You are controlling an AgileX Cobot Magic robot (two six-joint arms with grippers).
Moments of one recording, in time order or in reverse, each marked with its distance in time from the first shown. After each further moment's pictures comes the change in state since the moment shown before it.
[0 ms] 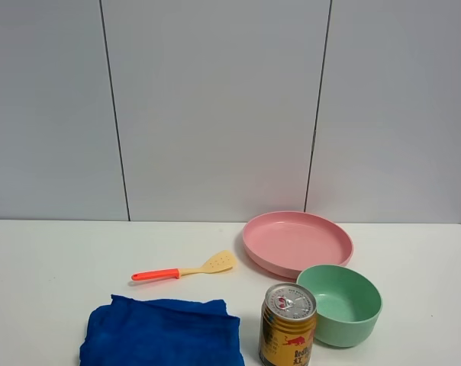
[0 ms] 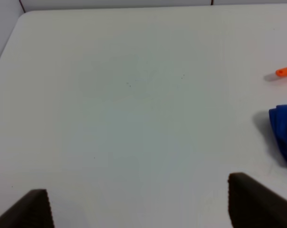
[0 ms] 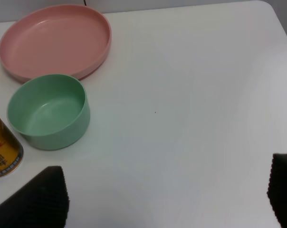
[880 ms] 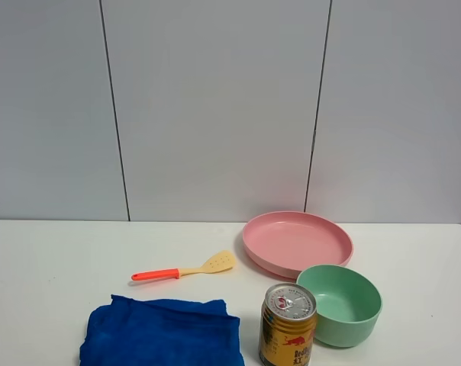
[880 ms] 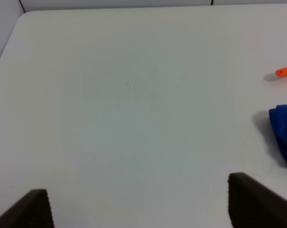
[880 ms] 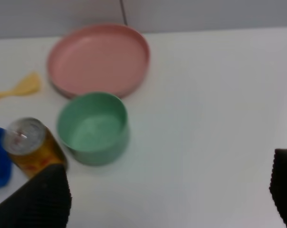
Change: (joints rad) left arm 0.000 0.000 0.000 0.000 0.000 0.001; right arm 0.023 0.047 -0.083 0.139 -0.062 -0.101
